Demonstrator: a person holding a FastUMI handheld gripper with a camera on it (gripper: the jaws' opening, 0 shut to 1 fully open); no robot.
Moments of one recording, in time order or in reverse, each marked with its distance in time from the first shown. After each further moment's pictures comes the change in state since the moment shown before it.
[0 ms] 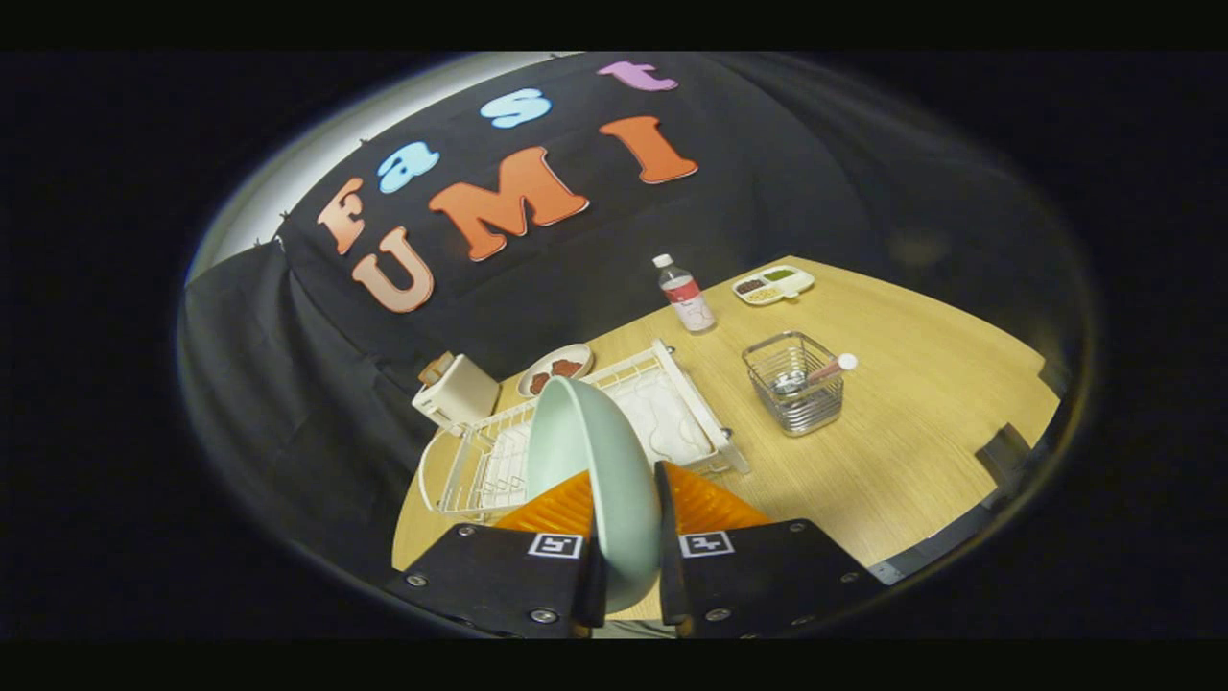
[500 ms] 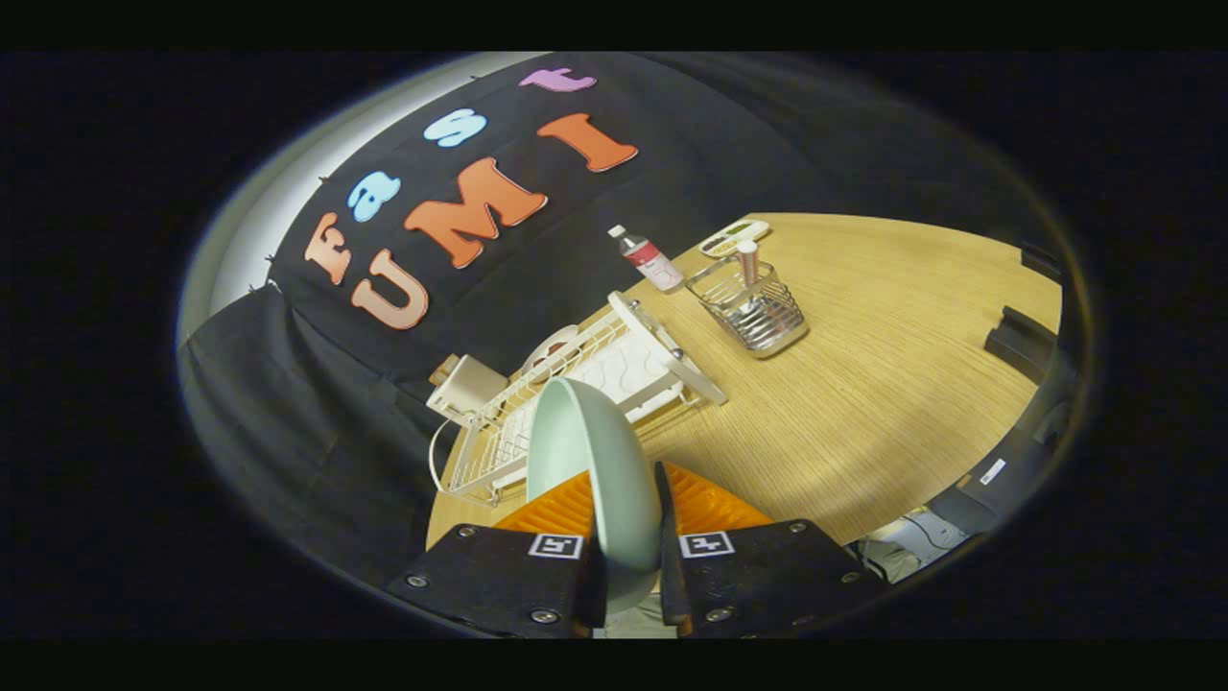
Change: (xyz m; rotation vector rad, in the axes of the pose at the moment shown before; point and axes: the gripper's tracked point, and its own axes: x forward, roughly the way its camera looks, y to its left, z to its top) arm -0.009 -0.032 -0.075 0.171 0.041 0.058
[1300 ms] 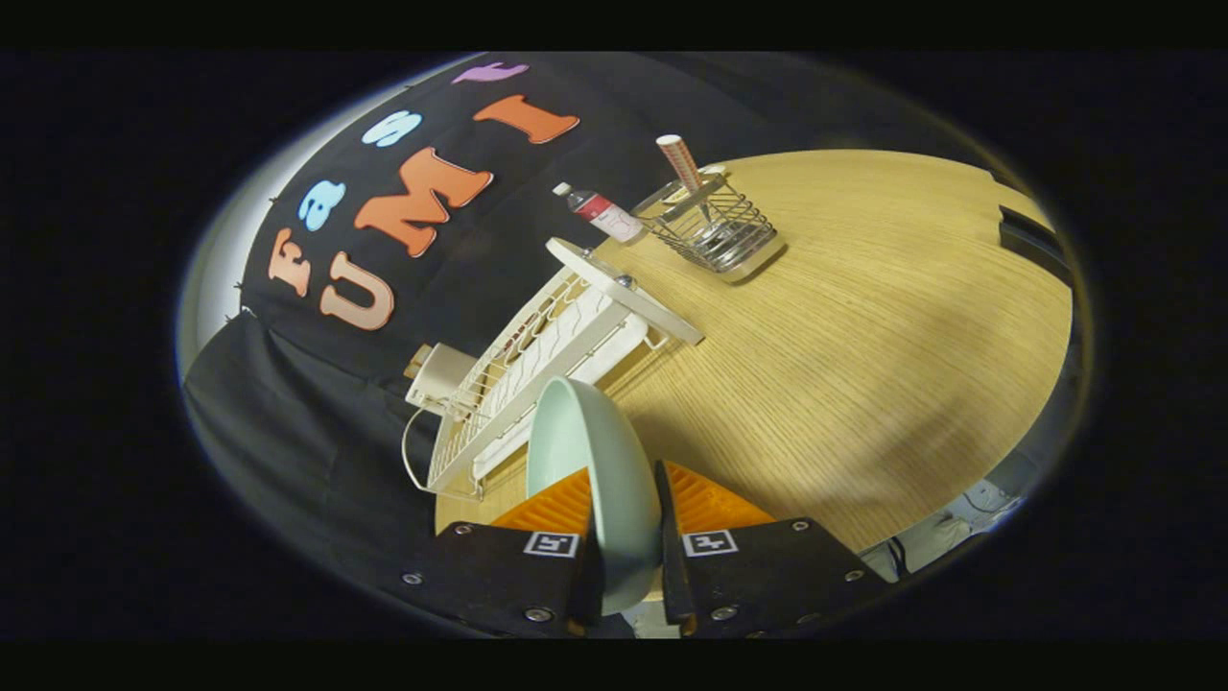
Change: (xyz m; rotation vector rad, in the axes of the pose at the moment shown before) arm 0.038 -0.008 -0.044 0.142 0.113 -0.018
